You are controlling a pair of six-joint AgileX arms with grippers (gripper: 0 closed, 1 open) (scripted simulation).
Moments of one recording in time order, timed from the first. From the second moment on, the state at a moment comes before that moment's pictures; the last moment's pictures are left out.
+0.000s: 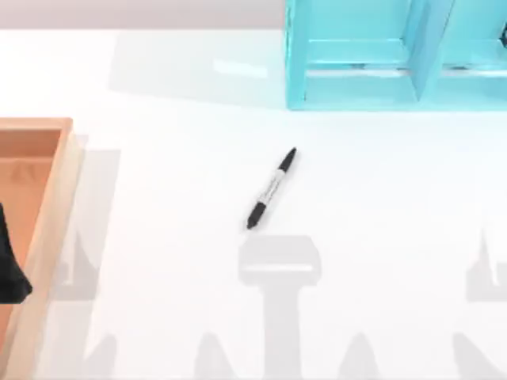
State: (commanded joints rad) left arm 0.00 0.00 0.00 0.00 0.00 0.00; right arm 0.00 0.00 0.00 0.00 0.00 0.00
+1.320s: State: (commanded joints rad) left arm 0.17 1.49 1.24 -1.08 0.00 0.20; right arm 0.00 0.00 0.00 0.00 0.00 0.00
